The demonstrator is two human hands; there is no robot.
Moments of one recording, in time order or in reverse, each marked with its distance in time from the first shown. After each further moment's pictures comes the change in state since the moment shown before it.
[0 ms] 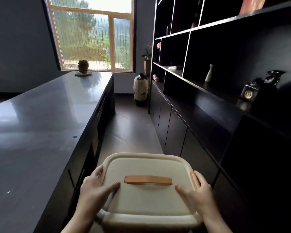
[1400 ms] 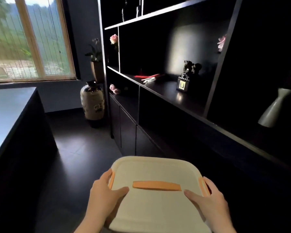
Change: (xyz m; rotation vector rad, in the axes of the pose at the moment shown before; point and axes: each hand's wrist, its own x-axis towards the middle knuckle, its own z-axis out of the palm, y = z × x) left_hand 0.865 0.076 0.370 0.121 -0.382 0.090; right_hand 0.764 -0.150 0.238 0.047 0.401 0.279
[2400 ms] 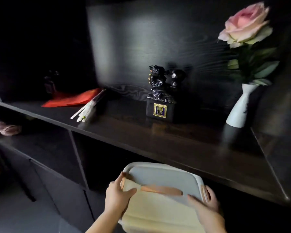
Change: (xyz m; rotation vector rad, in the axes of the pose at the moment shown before) left_hand 0.474 0.091 0.248 0.114 -0.646 0.265; right_hand 0.330 -0.057 0.157 0.344 0.680 0.371
